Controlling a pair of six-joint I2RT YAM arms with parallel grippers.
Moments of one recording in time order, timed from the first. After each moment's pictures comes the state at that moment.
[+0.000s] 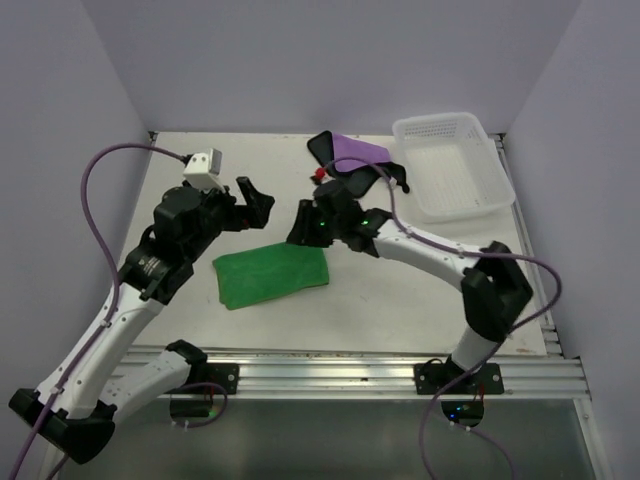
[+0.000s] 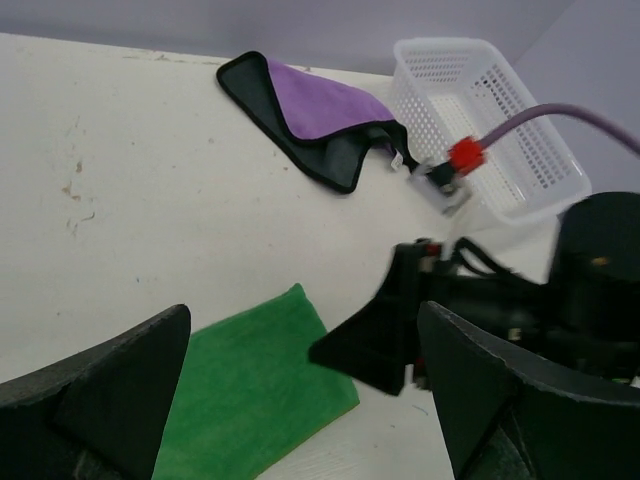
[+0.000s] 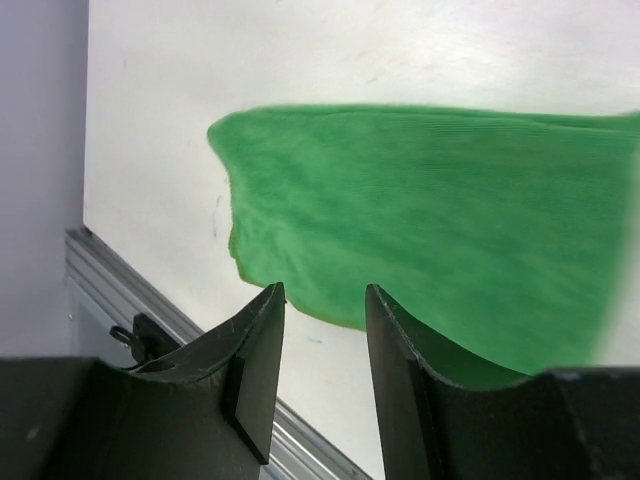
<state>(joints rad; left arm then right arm) -0.49 0.88 1.06 -0.41 -0.11 -0.43 0.87 1.81 1.37 -0.27 -0.08 0.78</state>
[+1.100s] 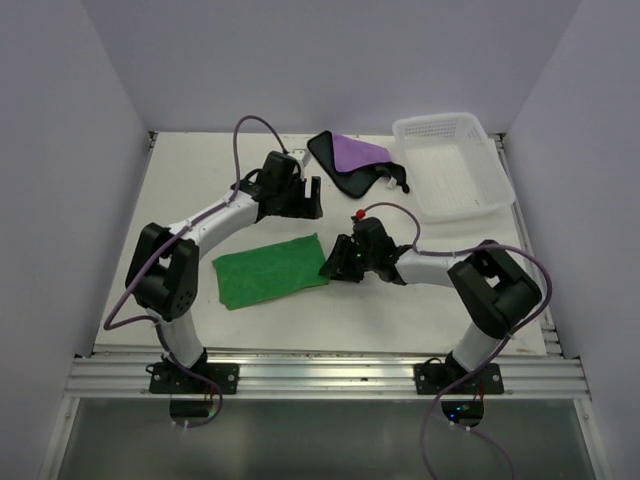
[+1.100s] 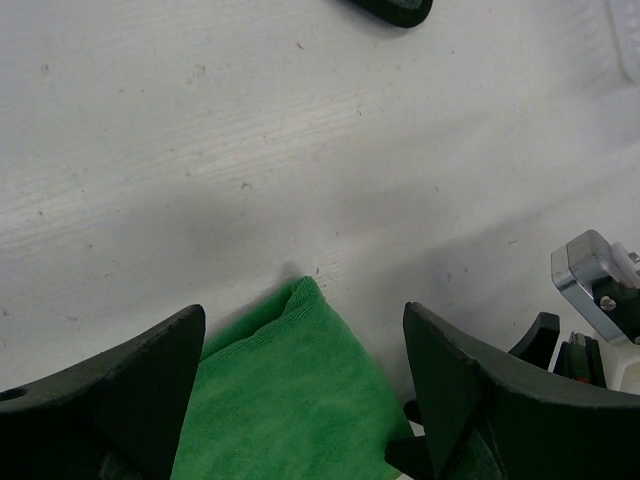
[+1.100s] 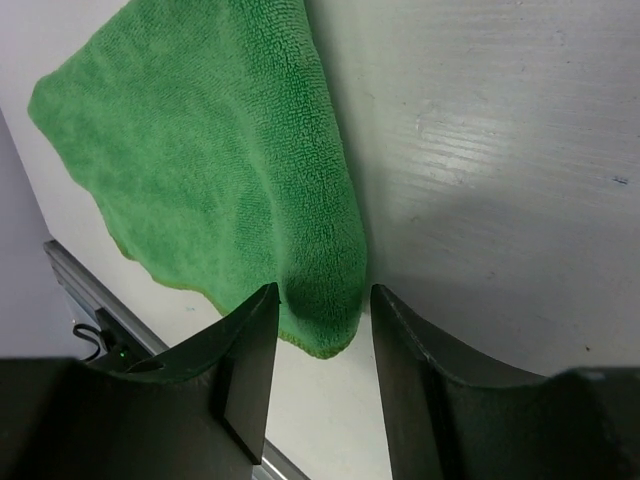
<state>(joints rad) -0.49 1.79 1.35 -0.36 0.11 -0.36 0.66 1.68 0.77 0.13 -0.25 0.93</state>
